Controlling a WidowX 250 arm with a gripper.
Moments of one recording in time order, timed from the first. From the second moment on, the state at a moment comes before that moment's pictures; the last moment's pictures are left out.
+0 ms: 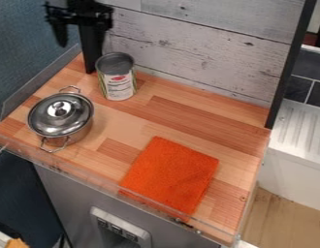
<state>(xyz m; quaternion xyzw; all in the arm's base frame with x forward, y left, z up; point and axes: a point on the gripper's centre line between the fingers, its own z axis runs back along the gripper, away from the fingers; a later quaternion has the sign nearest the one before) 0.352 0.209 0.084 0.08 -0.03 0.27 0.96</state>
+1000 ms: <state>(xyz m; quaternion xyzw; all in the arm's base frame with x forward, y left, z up) 0.355 0.183 0.036 0.10 -0.08 0.31 0.94</state>
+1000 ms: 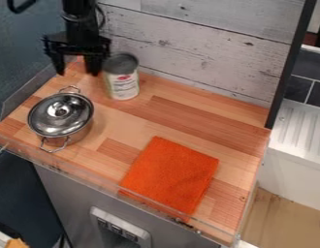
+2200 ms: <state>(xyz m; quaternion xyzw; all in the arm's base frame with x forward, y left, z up) 0.354 0.075 0.034 0.07 -0.08 0.17 0.98</state>
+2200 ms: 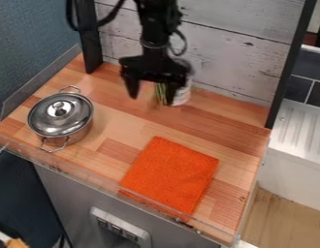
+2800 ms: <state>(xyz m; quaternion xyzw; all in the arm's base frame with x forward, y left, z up) 0.340 0.114 0.057 0.02 -0.01 0.14 0.99</state>
